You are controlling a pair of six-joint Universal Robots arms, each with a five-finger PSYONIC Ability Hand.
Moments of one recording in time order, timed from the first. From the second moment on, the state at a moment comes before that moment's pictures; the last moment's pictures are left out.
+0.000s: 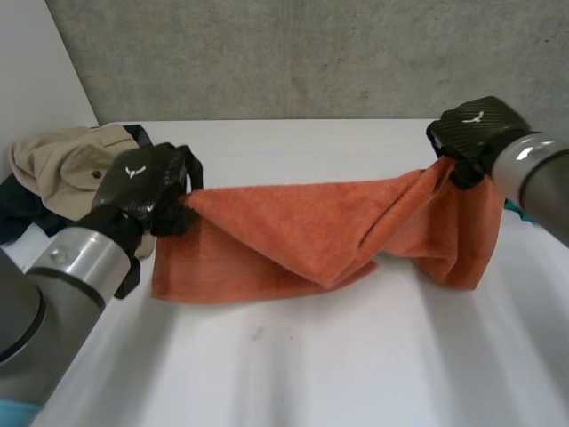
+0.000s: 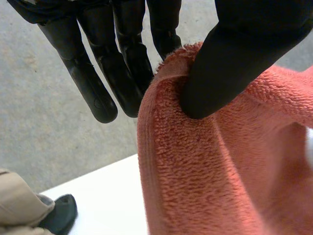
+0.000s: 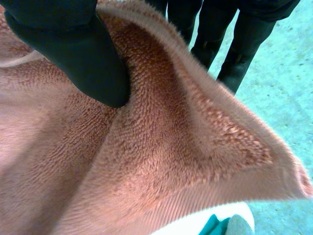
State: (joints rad) left arm 4.29 -1.59 -1.85 3.41 -1.47 3.13; right arm 1.88 -1.22 1.19 0.28 1.46 2.55; left_hand 1.18 1.20 1.19 1.20 0.97; right_hand 1.09 1.16 1.19 1.20 0.98
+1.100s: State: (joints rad) left arm 4.35 -1.74 -1.47 3.02 -1.49 3.46; right arm 1.80 -1.32 1.18 0.54 1.46 2.30; left_hand 1.18 1.20 1.20 1.20 0.98; right_hand 1.09 1.16 1.19 1.20 0.99
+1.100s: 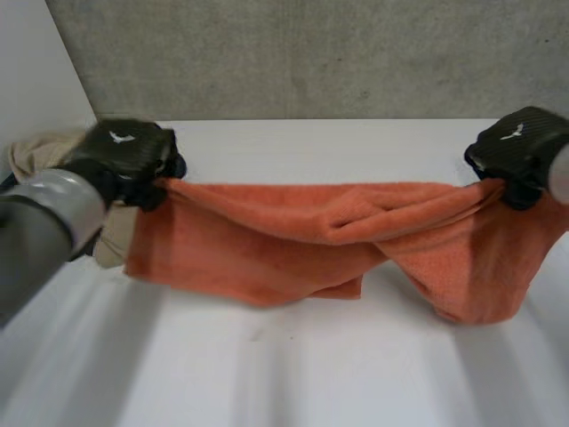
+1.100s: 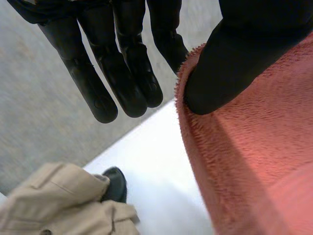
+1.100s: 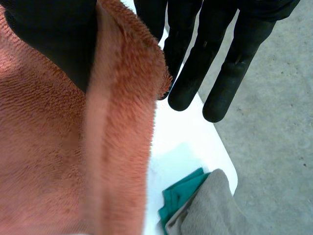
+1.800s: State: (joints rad) left arm 4.29 -1.96 -1.59 3.59 -1.55 3.48; right arm 1.84 -0.99 1.24 -0.04 1.47 2.48; left_hand 1.18 1.20 1.20 1.20 0.98; right_hand 1.09 1.16 1.19 1.20 1.00
